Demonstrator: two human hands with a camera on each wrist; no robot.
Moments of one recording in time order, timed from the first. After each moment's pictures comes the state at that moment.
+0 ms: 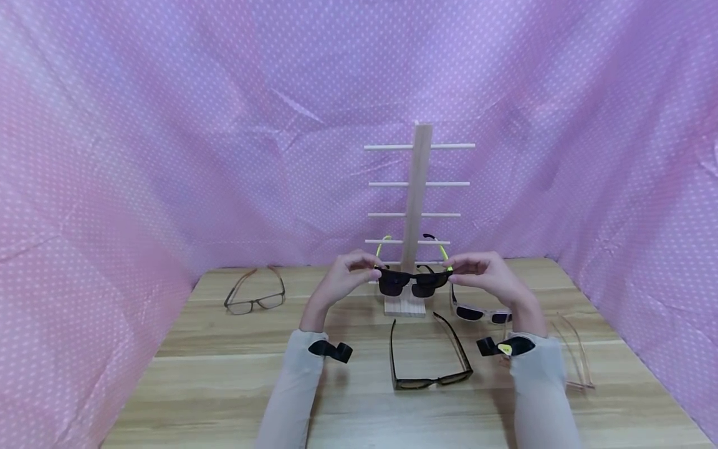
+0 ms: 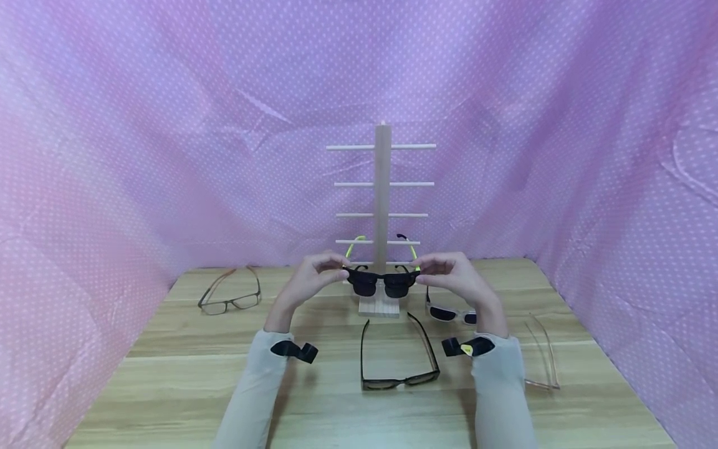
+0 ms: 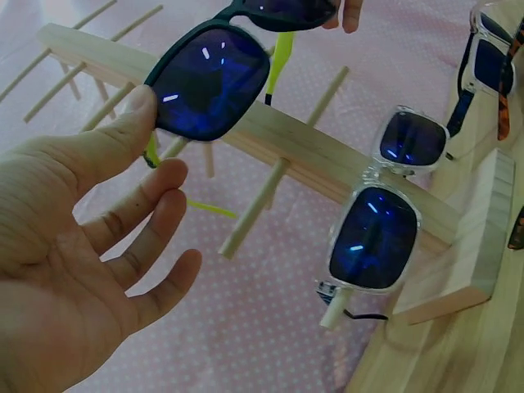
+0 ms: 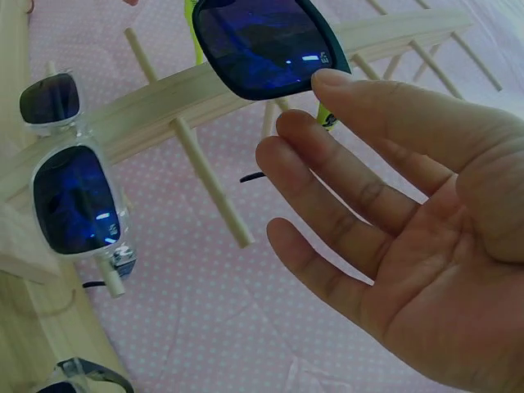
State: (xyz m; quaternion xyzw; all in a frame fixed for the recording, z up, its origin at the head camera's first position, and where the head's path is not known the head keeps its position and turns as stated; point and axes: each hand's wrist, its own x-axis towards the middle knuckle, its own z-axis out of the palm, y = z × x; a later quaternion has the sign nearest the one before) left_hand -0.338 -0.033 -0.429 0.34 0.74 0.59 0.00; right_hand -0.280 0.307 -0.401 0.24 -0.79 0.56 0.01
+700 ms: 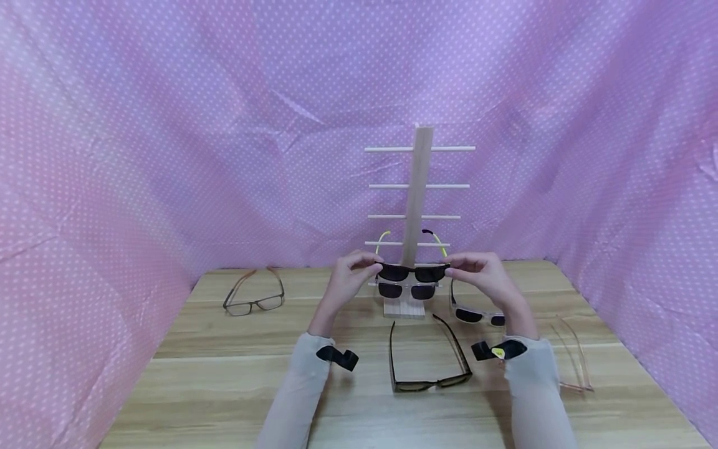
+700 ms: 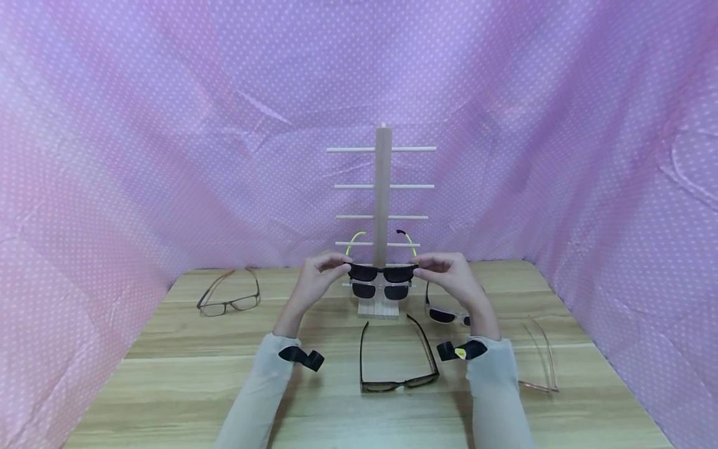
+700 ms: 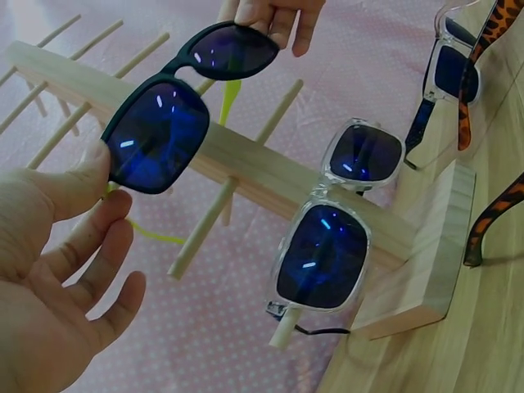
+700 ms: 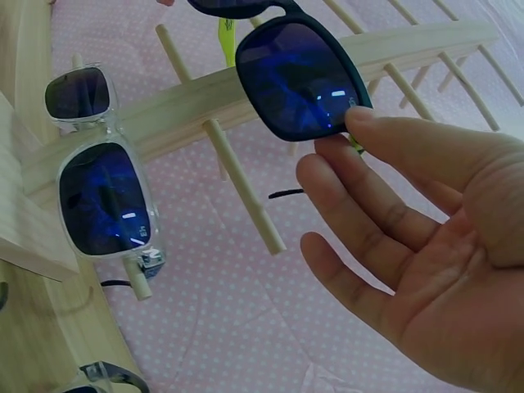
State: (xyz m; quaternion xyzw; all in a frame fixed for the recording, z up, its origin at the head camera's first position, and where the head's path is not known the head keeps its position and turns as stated) left_hand -0.338 -0.015 -0.439 0.29 0.73 0.61 -0.11; right_hand -0.284 0.296 -0.406 0.17 -0.79 0.58 0.06
